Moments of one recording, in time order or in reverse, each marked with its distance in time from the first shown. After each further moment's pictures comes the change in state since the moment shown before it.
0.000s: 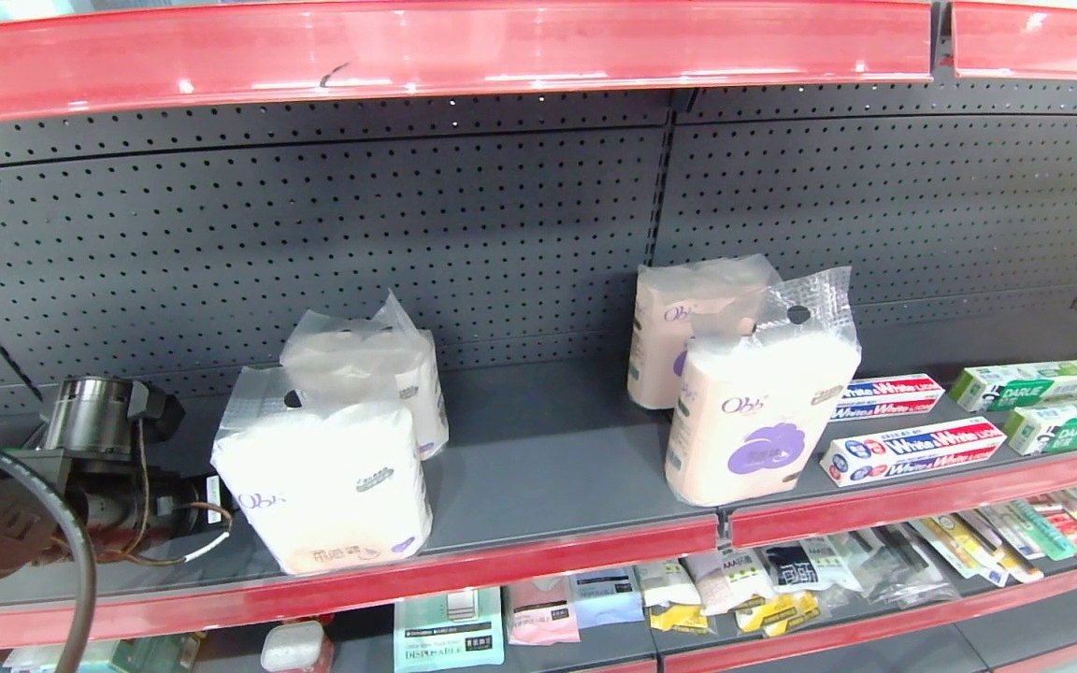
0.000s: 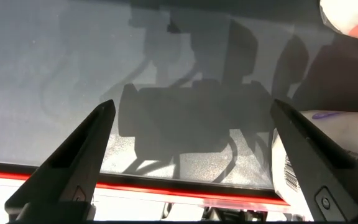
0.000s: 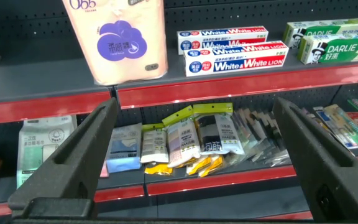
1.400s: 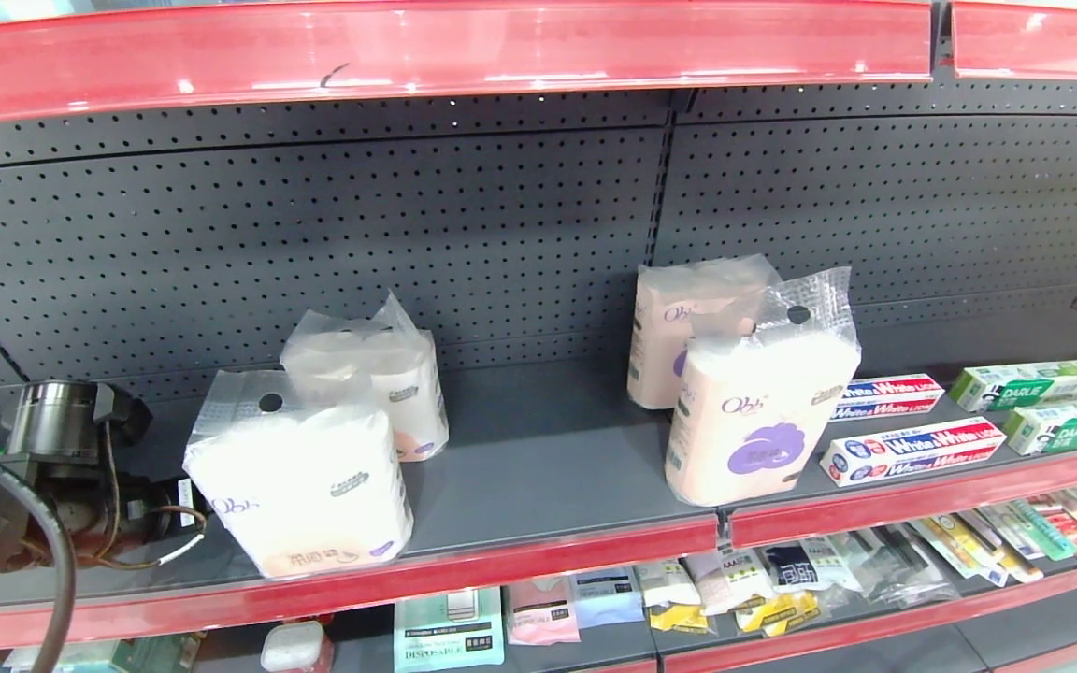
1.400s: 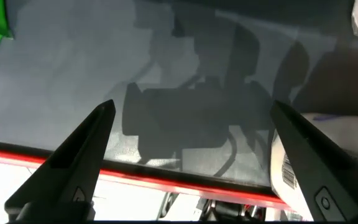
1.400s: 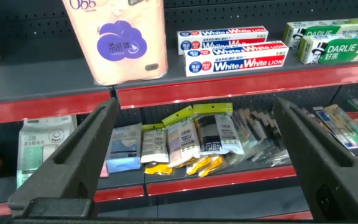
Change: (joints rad) left arm 0.071 -0.021 0.015 0.006 -0.001 0.001; right arm 0.000 0.000 0.000 0.000 0.000 0.000
